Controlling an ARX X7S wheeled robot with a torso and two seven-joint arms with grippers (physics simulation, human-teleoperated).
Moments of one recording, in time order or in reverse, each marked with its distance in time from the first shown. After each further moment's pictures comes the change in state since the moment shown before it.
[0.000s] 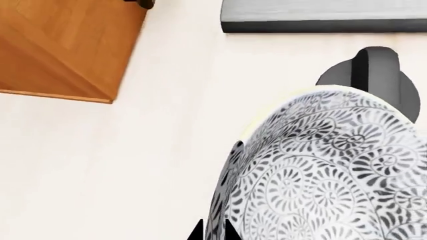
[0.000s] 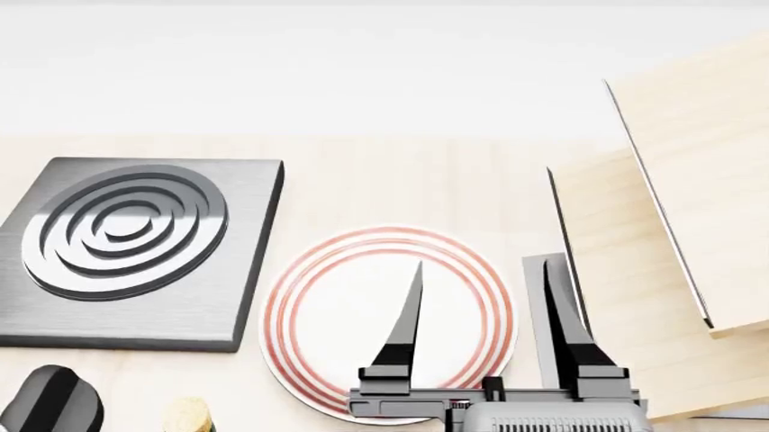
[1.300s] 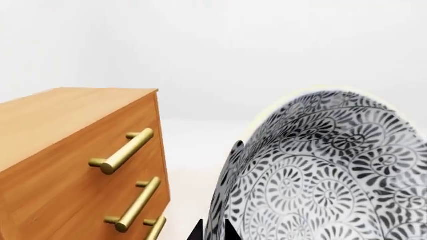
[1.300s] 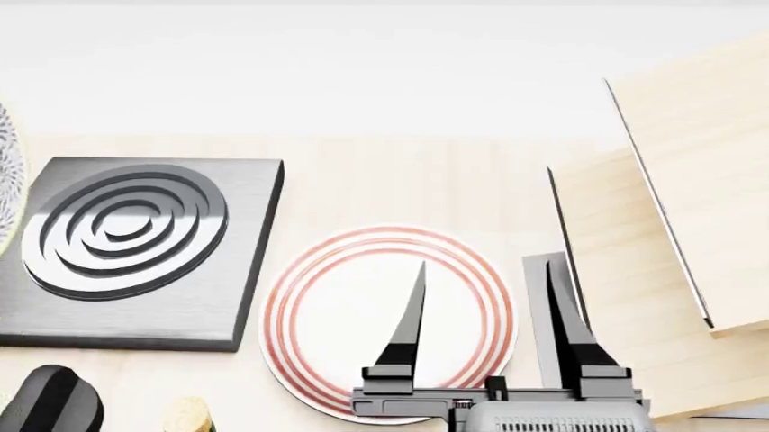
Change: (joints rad) left arm -0.403 0.093 -0.037 0.218 0.253 0.280 0.131; right arm 0.006 0.011 -0.009 0.011 0.009 -0.010 0.010
